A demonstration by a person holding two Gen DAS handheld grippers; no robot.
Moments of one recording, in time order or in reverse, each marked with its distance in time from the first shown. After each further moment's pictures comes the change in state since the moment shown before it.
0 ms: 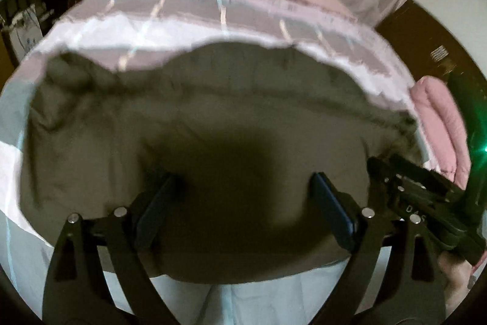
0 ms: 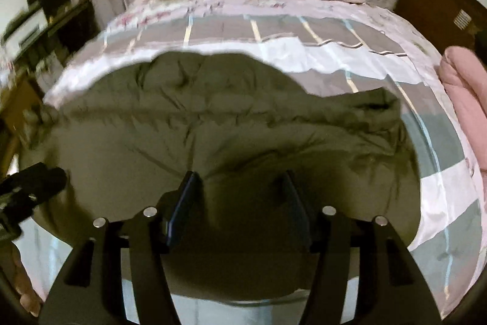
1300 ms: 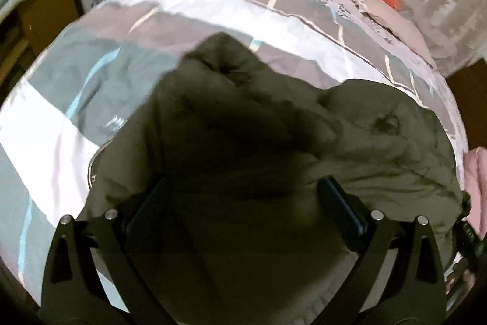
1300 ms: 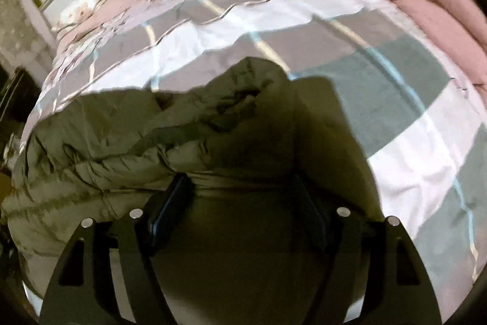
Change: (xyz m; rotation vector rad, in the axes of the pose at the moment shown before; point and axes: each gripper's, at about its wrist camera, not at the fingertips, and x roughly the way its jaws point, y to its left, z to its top) left arm 0.017 0.147 0.033 -0.314 -0.007 0.215; right arm 0.043 -0.132 0.012 0.393 0.028 -0.084
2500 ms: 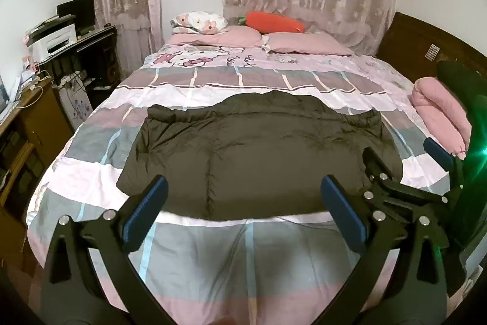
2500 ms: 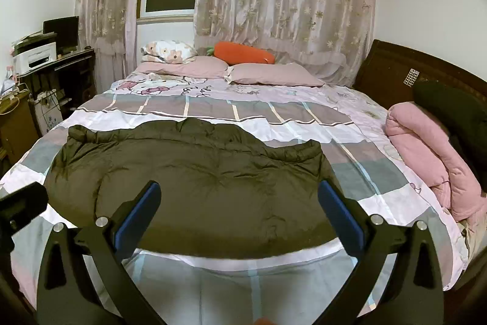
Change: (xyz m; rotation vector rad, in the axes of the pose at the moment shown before) left arm -0.242 -0.099 -0.190 0.416 -0.373 -0.077; right arm -0.224 0.096 -0.172 -0.384 -0.516 0.021
